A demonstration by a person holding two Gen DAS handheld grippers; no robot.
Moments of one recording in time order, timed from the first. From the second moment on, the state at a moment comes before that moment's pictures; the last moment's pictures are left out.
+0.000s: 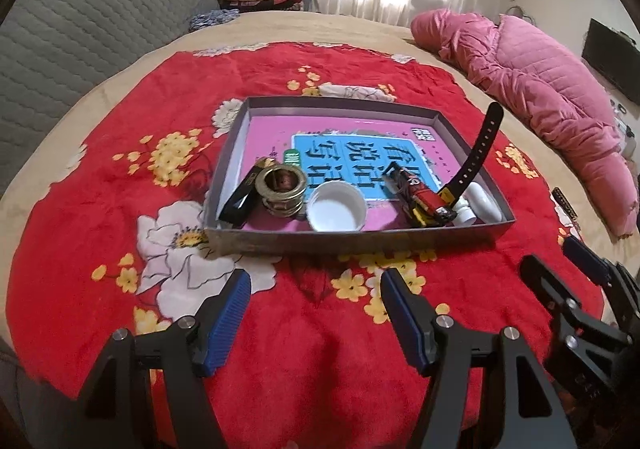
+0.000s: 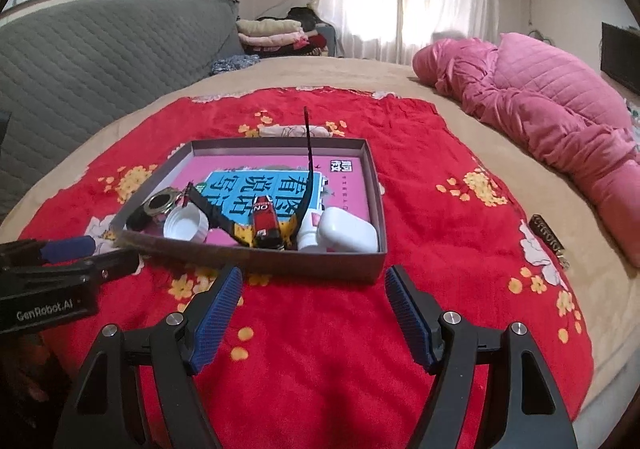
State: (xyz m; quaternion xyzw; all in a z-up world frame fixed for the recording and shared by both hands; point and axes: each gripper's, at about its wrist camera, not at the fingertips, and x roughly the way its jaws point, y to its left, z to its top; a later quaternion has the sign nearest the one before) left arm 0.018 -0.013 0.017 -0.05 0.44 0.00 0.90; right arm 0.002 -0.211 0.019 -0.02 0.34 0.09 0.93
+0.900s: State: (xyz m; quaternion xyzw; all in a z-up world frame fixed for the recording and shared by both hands) left arm -0.005 -0.010 0.029 -0.05 0.43 0.00 0.90; right arm -0.023 -0.187 0.031 0.00 0.33 0.11 0.94
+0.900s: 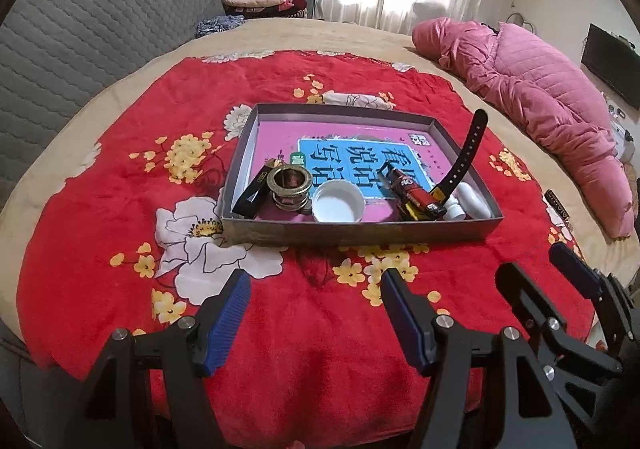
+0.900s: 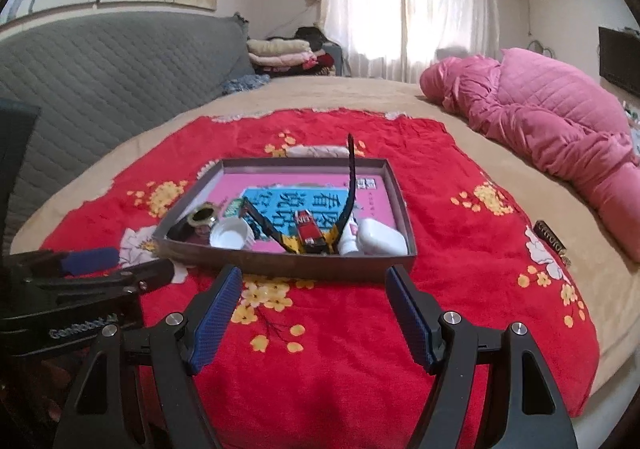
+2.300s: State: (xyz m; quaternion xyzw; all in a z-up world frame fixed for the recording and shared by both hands) left arm 0.004 -0.007 0.005 -0.04 0.44 0.01 0.89; right arm -0.009 -0.184 0.000 0.00 0.37 0.11 0.92
